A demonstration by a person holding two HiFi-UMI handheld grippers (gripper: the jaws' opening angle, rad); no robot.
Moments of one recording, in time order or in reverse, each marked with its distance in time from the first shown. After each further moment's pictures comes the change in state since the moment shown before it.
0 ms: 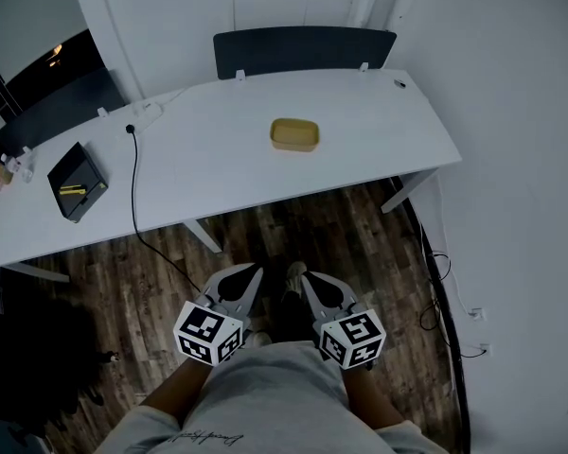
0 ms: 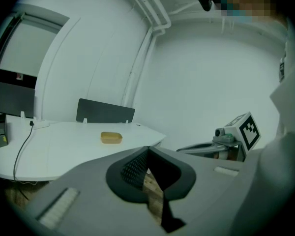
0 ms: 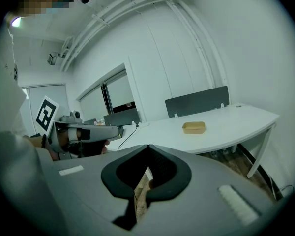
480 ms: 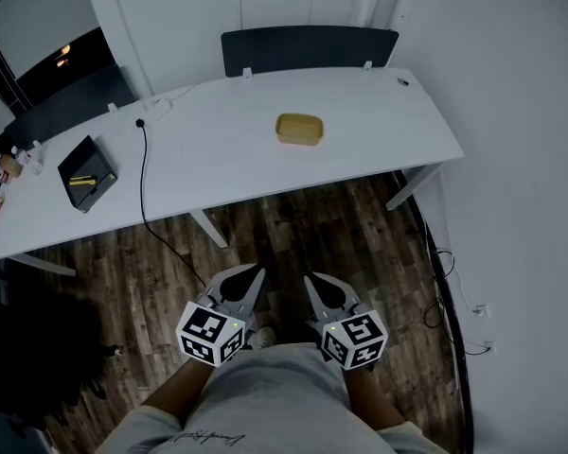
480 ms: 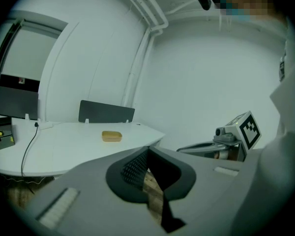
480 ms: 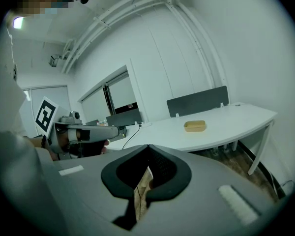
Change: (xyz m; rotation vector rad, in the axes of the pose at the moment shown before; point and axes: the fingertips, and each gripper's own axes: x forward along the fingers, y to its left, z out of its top) left arm -0.032 -0.023 -0.008 0.019 0.003 0.019; right arm -0.029 0.023 -0.012 0.011 -0.012 0.012
